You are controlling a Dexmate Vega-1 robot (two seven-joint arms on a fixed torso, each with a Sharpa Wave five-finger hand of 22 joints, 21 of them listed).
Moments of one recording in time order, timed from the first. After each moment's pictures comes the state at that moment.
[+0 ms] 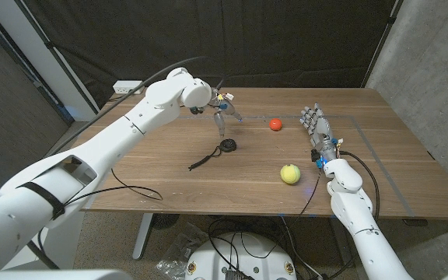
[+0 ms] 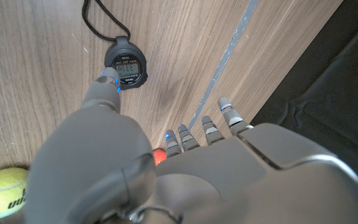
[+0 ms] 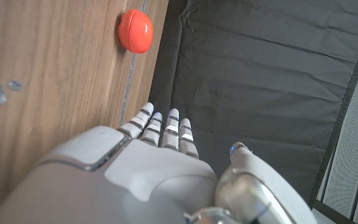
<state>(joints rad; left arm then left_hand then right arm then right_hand) 0.36 0.57 0.74 -1.74 1.02 -0.15 -0.96 0.85 -0.08 0.27 -0.15 0.33 -0.02 -0.20 0.23 0.23 0.01 -0.19 0.20 0.22 -0.03 -0.02 0.20 0.21 -0.07 0.06 0.55 0.19 -1.10 -0.13 0.05 -1.50 0.26 0.24 0.16 0.15 0.12 0.22 0.10 0.19 0.10 0.05 0.18 0.17 0.18 0.03 0.20 0.18 0.03 0.01 0.17 0.17 0.00 -0.02 0.37 0.19</state>
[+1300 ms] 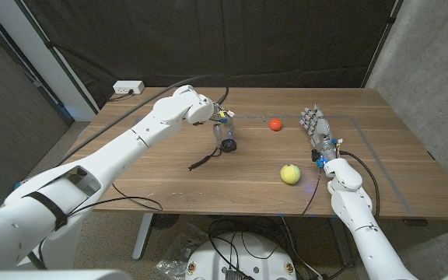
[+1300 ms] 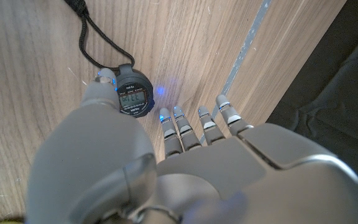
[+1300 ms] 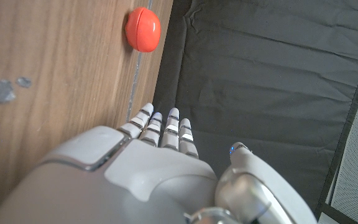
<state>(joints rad) 0.42 0.55 0.76 -1.70 1.15 -0.18 -0.89 0.87 -0.08 0.21 -0.11 0.33 0.26 -0.12 0.40 0.26 0.25 -0.16 0.34 0.29 0.10 -0.04 0.25 0.24 -0.02 0.05 0.55 0.19 -1.08 -0.14 0.05 -1.45 0.27 0.24 0.17 0.15 0.12 0.23 0.10 0.19 0.10 0.05 0.18 0.17 0.19 0.03 0.20 0.18 0.03 0.01 0.17 0.17 0.00 -0.02 0.36 0.19</state>
